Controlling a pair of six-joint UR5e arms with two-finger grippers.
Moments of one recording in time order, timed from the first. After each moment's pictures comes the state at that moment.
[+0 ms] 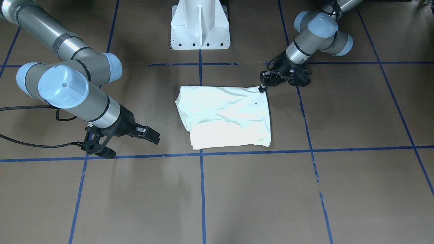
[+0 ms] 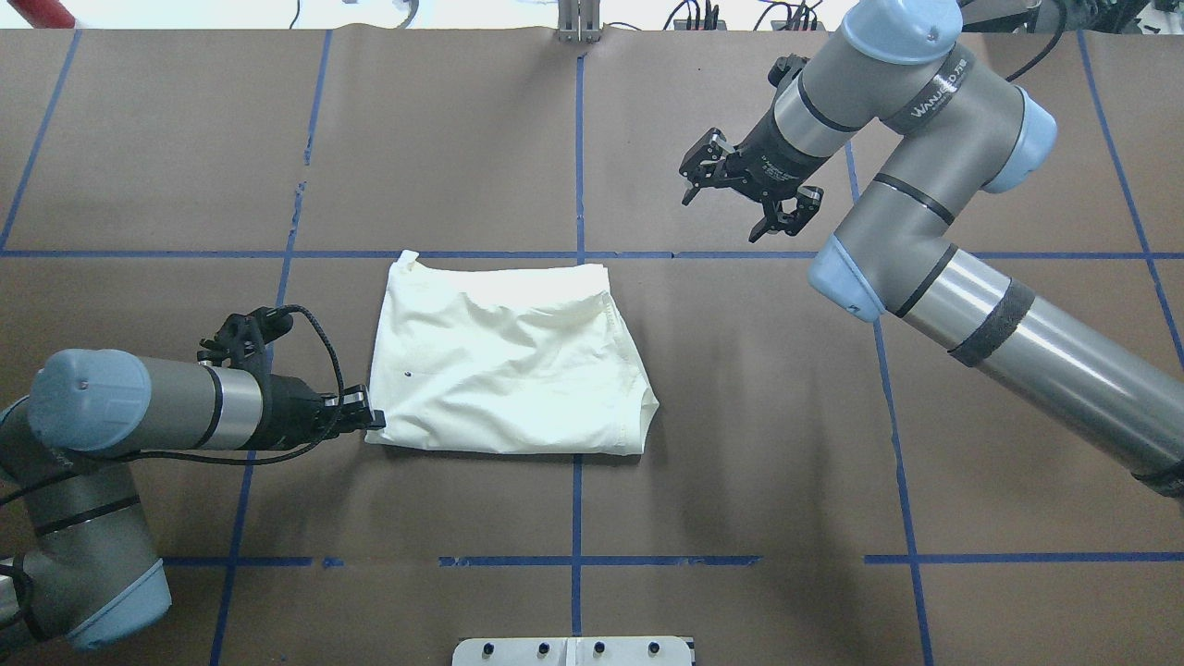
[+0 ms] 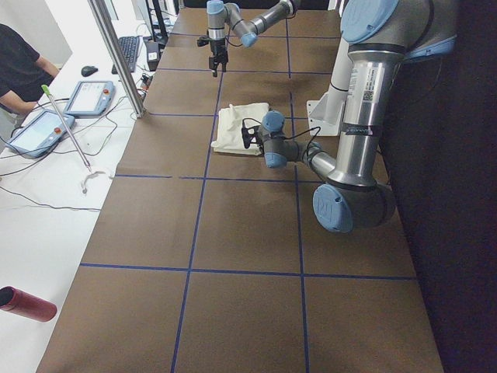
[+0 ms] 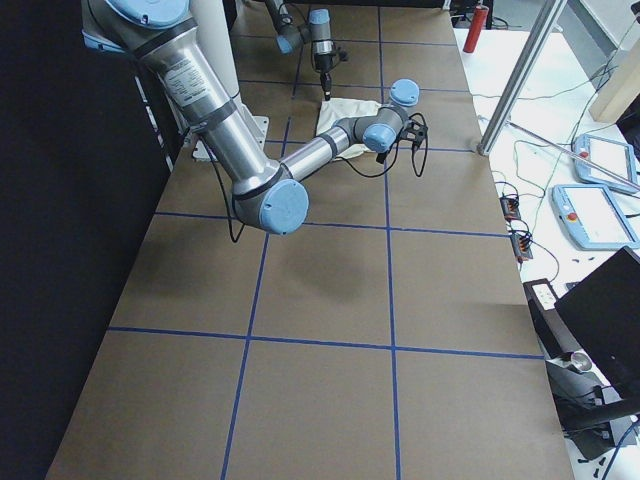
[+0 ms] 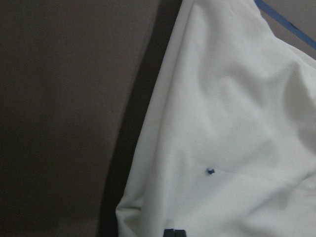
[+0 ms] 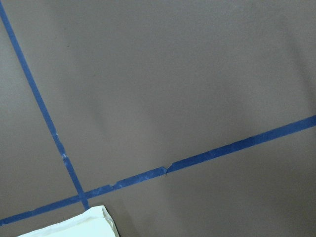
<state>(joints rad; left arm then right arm) -0.48 -1.68 -1.77 -2.51 -1.86 -1.64 0.86 -0.93 1.43 -1.19 2.30 1.47</state>
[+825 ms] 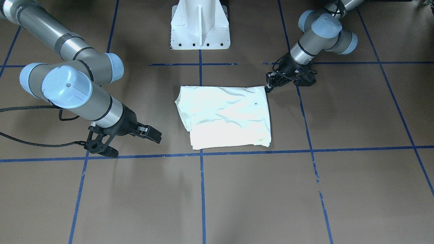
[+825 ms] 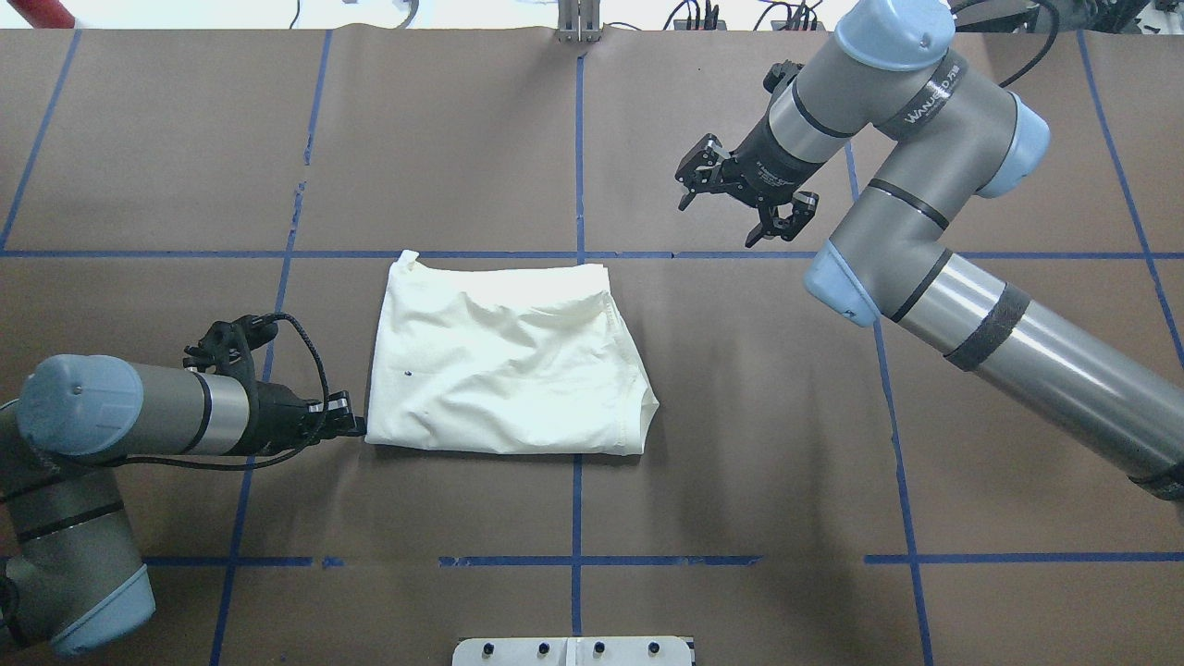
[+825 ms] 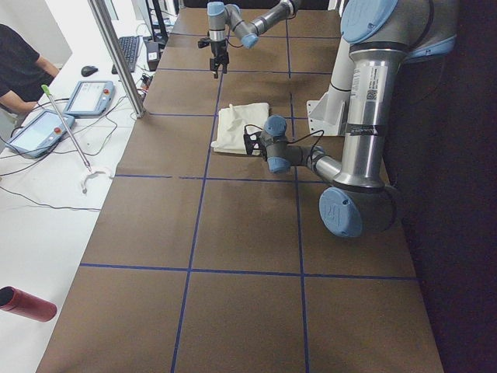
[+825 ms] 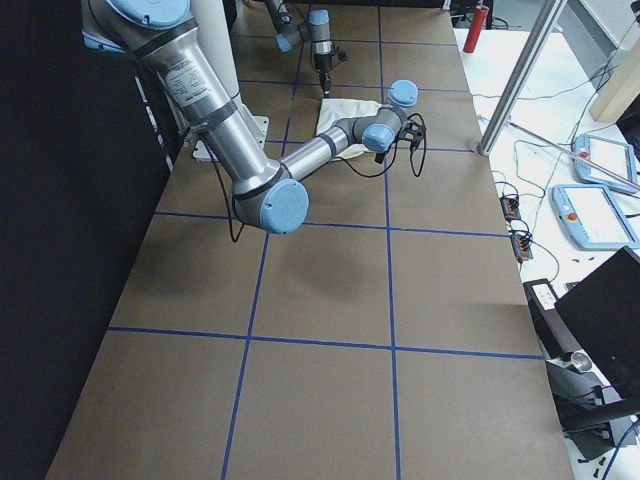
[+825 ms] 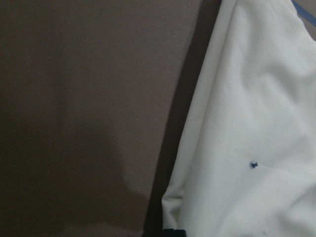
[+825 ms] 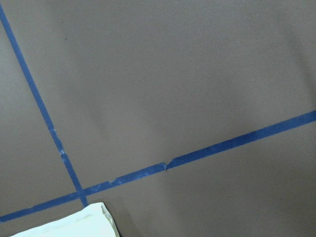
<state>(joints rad) -0.48 -1.65 -1.77 -2.48 -1.86 -1.64 0.85 -0.93 1.43 -1.19 2.30 1.48</state>
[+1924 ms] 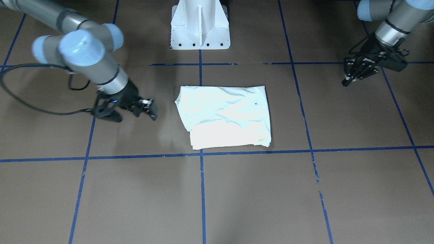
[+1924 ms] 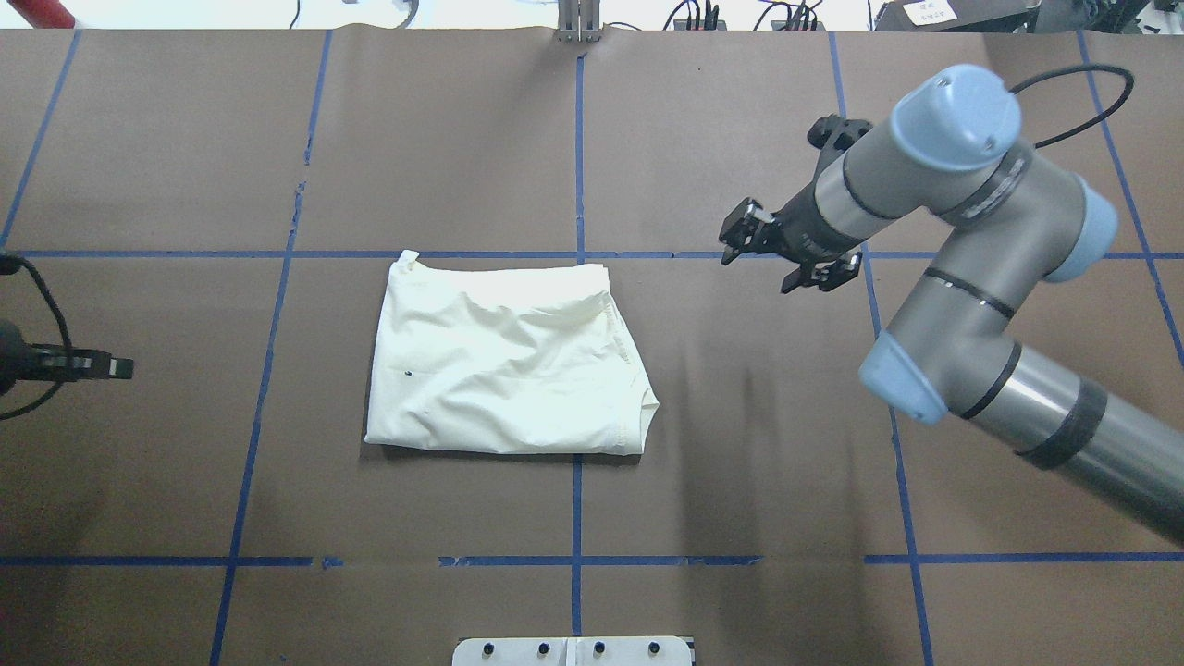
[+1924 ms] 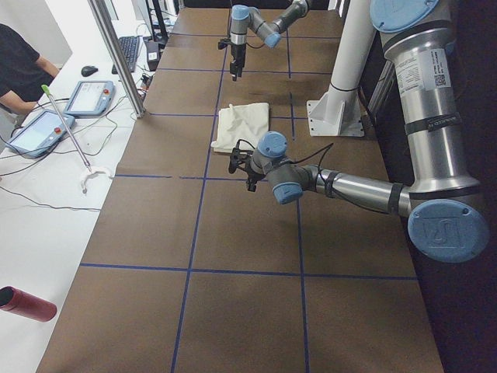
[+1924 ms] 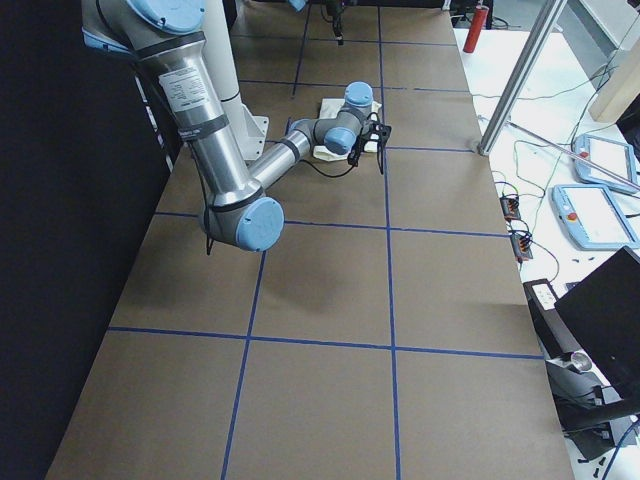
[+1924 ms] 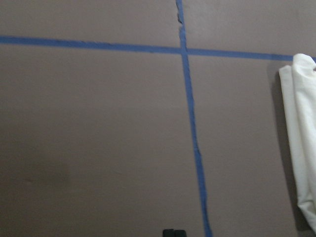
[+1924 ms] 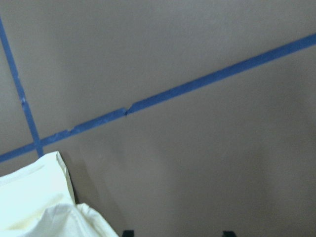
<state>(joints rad) -0.92 -1.31 -1.92 -2.47 -2.11 -0.94 0.65 -1.09 1.70 -1.24 2.03 1.54</state>
